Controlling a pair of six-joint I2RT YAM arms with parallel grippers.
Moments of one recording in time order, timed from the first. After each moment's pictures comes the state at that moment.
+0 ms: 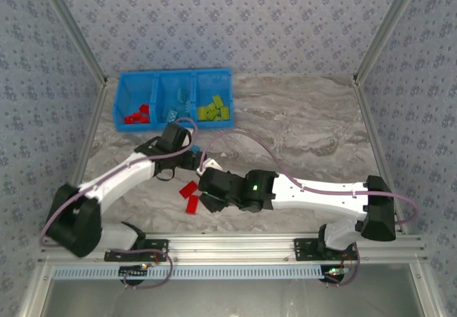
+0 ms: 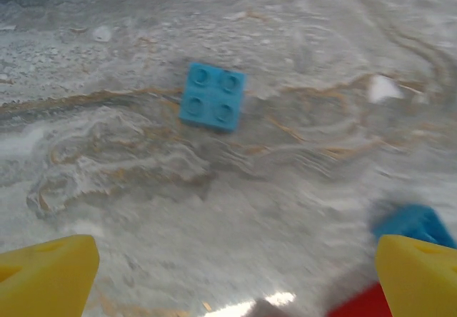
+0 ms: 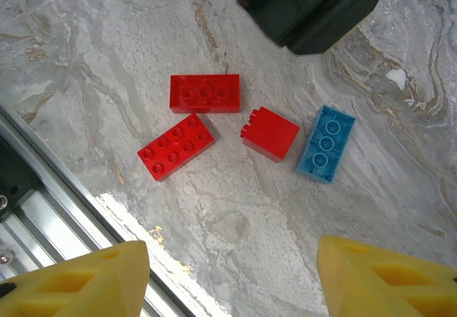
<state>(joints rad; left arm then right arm) -0.50 1.42 0.87 -0.47 -0.04 -0.27 1.33 1.49 1.28 -0.78 0.32 0.46</state>
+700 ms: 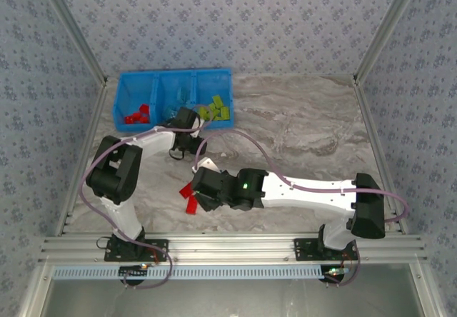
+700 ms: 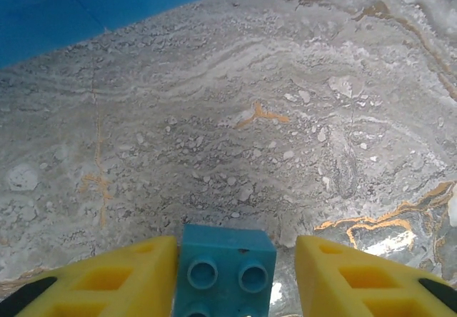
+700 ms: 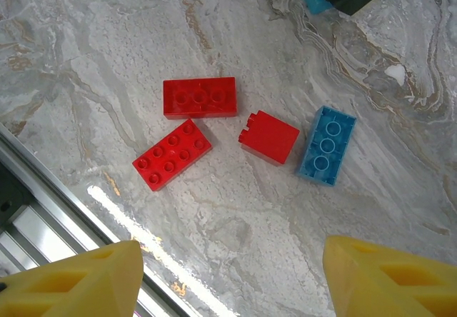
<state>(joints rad) -0.44 1.82 1.10 -0.39 0.06 -0.13 1.33 1.55 1.33 -0.80 0.33 0.51</state>
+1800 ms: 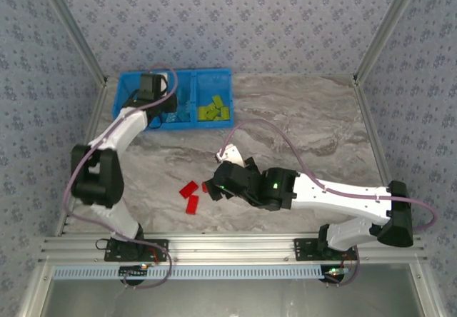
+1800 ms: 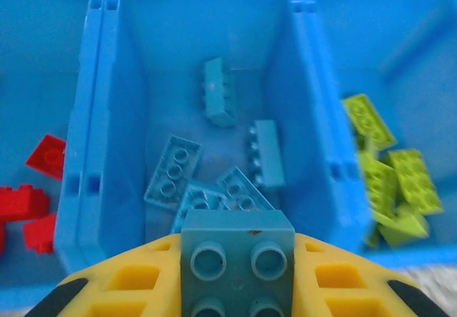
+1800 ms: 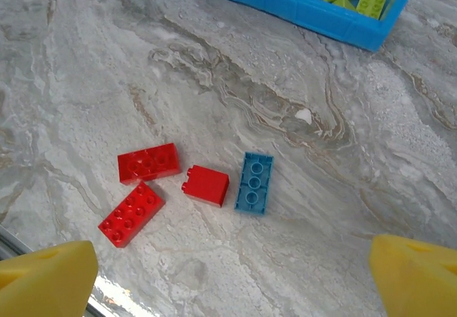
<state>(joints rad) -0.20 1.78 1.40 -0.36 -0.03 -0.19 1.30 1.33 1.21 -0.74 0.50 0.58</state>
